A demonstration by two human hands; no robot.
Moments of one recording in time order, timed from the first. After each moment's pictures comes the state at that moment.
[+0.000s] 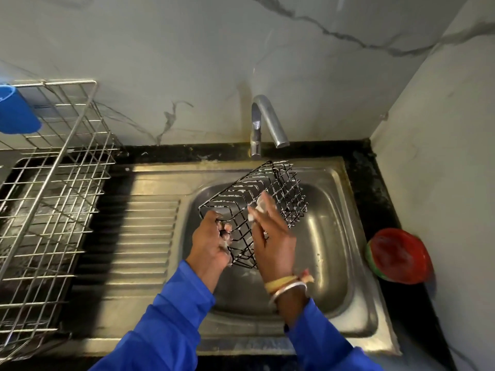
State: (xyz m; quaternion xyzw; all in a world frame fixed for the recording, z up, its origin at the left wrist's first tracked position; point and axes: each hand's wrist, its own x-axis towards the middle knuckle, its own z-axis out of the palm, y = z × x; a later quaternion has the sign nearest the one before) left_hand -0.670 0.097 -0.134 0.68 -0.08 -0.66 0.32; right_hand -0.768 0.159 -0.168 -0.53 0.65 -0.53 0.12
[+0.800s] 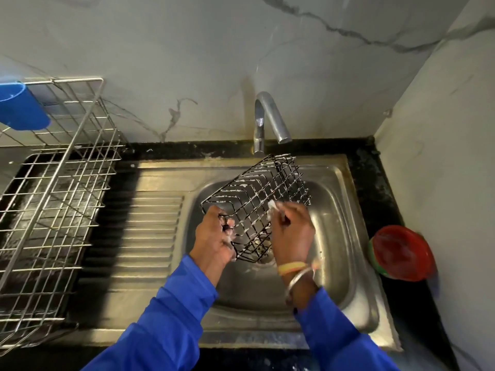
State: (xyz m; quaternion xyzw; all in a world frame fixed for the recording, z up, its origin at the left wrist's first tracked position) left_hand -0.666 0.097 -0.140 0.68 -0.07 -0.66 0.31; right_hand -0.796 0.156 -0.169 -0.41 0.75 -0.51 0.10
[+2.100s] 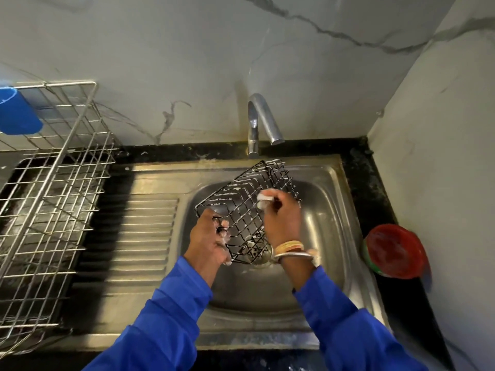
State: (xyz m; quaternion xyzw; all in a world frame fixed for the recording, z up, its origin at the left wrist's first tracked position) left_hand -0.666 0.095 -0.144 0.67 -0.04 -0.67 0.32; right_hand -0.799 0.128 -0.149 -0.36 0.74 -0.48 0.29
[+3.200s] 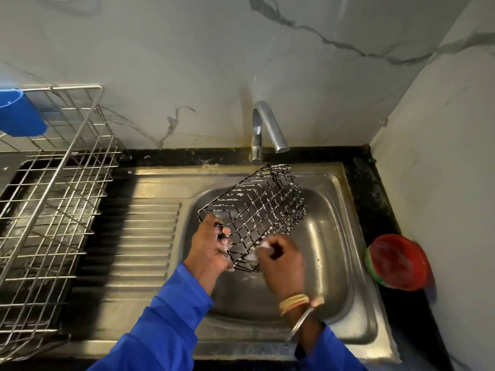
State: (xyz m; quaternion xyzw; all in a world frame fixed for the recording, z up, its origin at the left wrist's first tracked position) left_hand -0.664 0.097 -0.142 0.66 -0.03 -0.67 0.33; right_hand -0.780 0.187 -0.177 -0.36 0.75 -0.46 0.31
